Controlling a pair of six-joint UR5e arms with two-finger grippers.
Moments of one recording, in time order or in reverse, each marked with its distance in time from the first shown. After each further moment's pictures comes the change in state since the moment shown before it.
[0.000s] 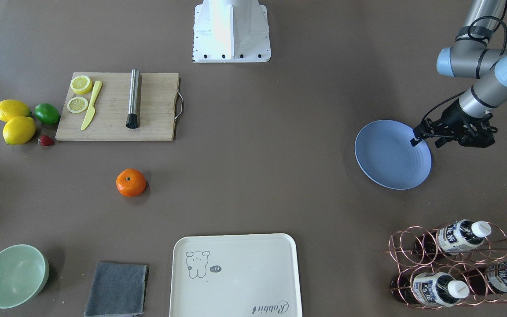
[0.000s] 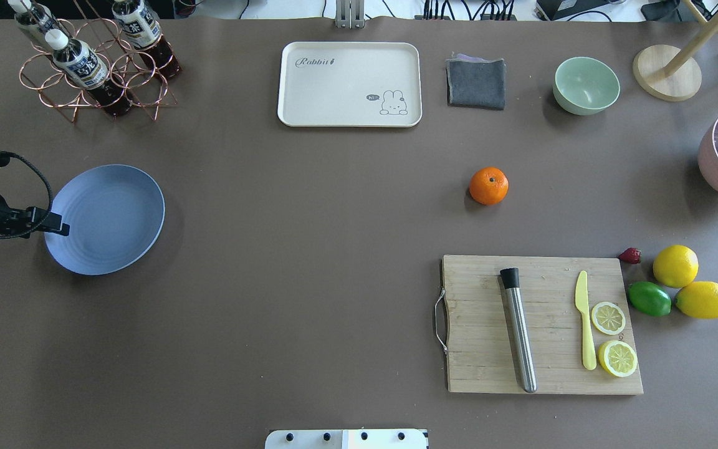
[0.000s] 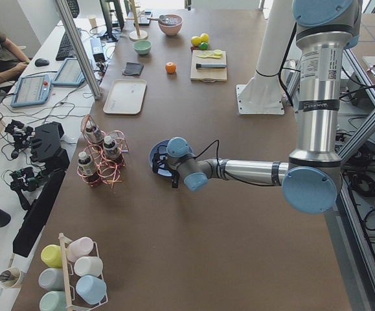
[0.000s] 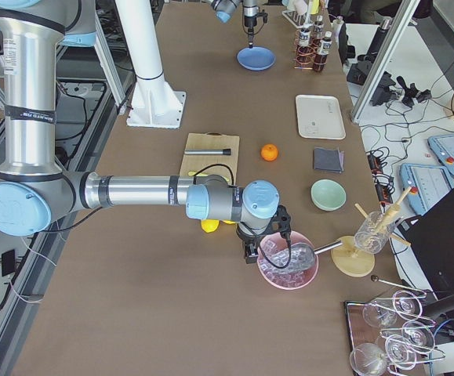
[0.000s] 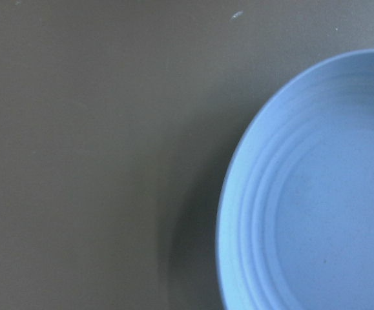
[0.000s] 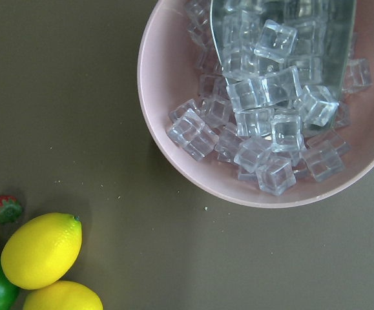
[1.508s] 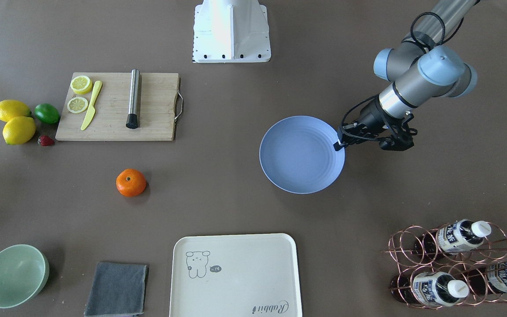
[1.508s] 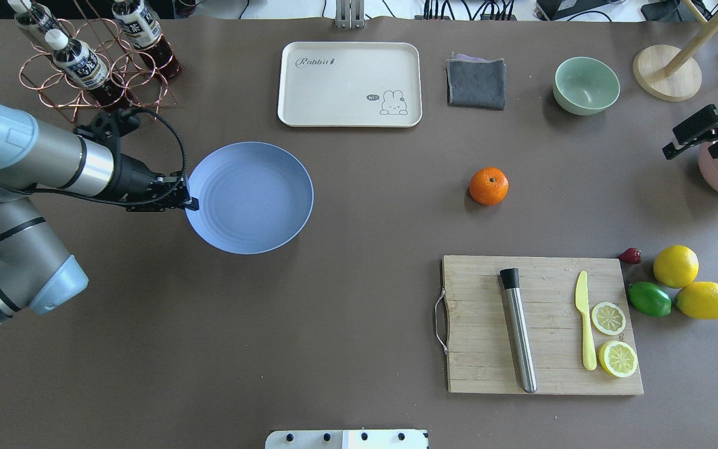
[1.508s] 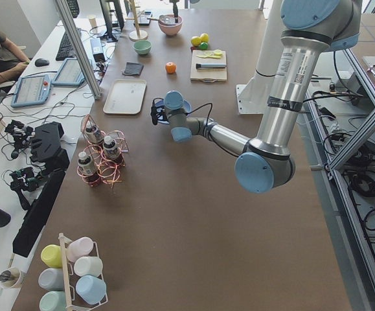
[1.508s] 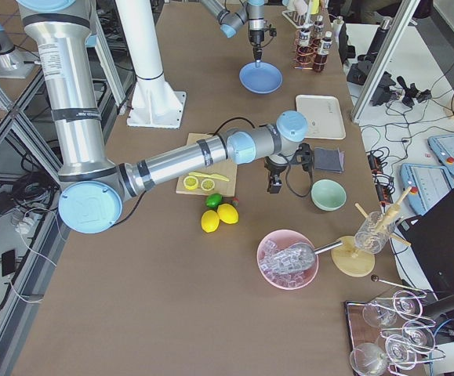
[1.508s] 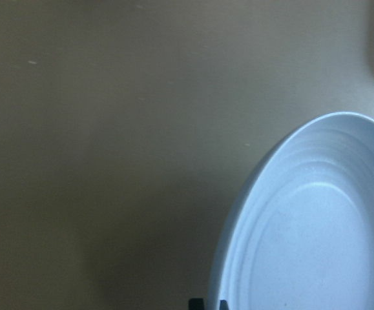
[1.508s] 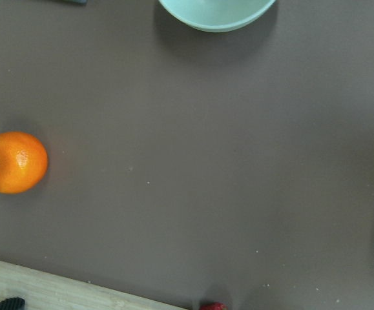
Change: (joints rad) left arm 0.181 -0.326 -0.138 0.112 0.065 -0.474; right arm -0.311 0.254 0.091 0.046 -0.004 0.575
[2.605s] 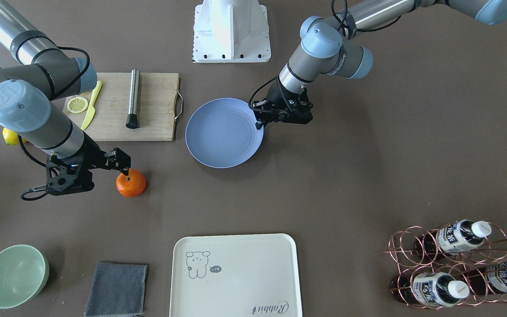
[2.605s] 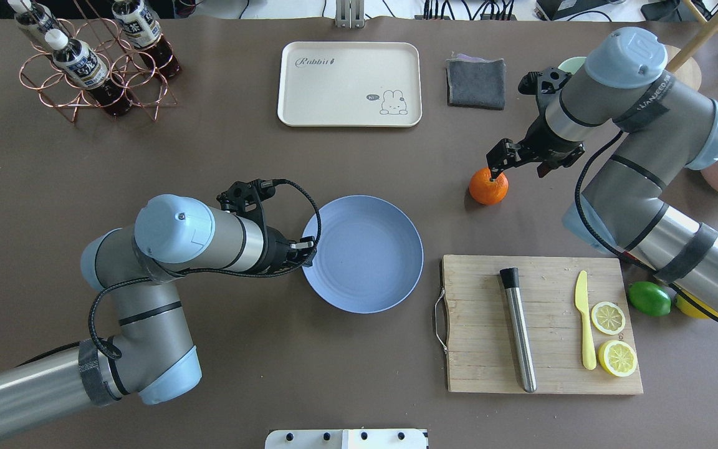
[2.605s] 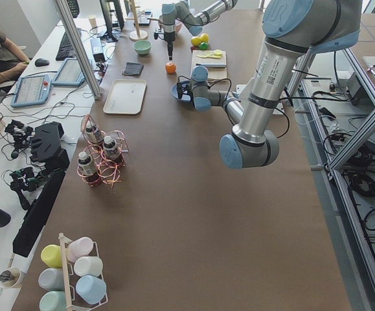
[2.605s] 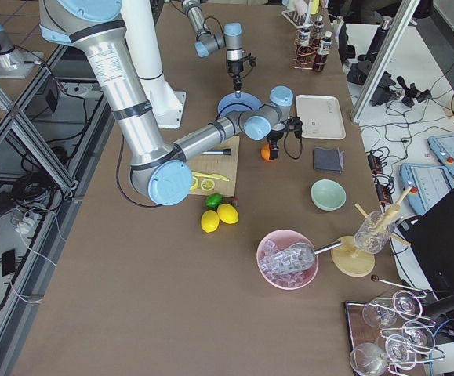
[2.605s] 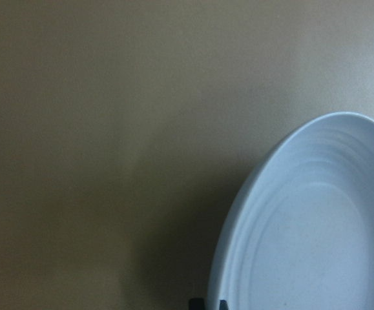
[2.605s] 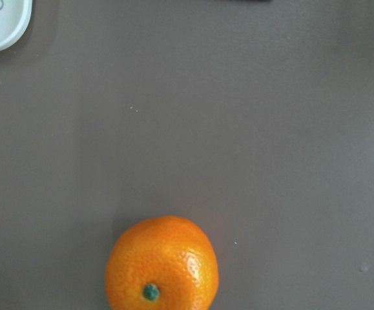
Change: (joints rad) left arm 0.293 -0.181 -0.005 0.148 0.297 -0.104; right arm -0.353 0.273 -0.230 0.258 -0.259 0.483
